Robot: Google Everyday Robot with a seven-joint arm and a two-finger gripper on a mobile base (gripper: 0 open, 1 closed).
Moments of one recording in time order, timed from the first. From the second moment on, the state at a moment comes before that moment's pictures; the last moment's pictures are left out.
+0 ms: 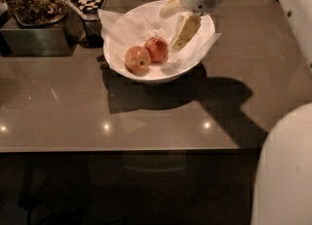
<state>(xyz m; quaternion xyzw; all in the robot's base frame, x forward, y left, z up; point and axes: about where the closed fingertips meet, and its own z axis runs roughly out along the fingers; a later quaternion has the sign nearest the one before) 0.640 -0.053 0.958 -0.73 0.60 0.13 0.29</state>
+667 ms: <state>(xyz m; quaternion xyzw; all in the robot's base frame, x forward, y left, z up) 0.669 -0.040 0.932 -0.75 0.59 0.14 0.27</state>
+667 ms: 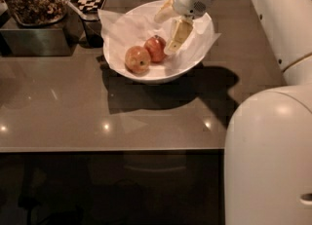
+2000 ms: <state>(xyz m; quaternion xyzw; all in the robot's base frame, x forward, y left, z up) 0.692 -0.024 0.895 -0.74 0.56 0.21 0.32</state>
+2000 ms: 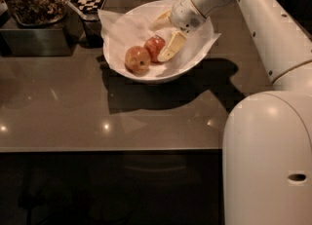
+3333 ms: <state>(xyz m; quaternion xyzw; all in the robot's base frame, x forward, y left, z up) 0.681 -0.015 0.862 -0.73 0.56 0.25 0.30</state>
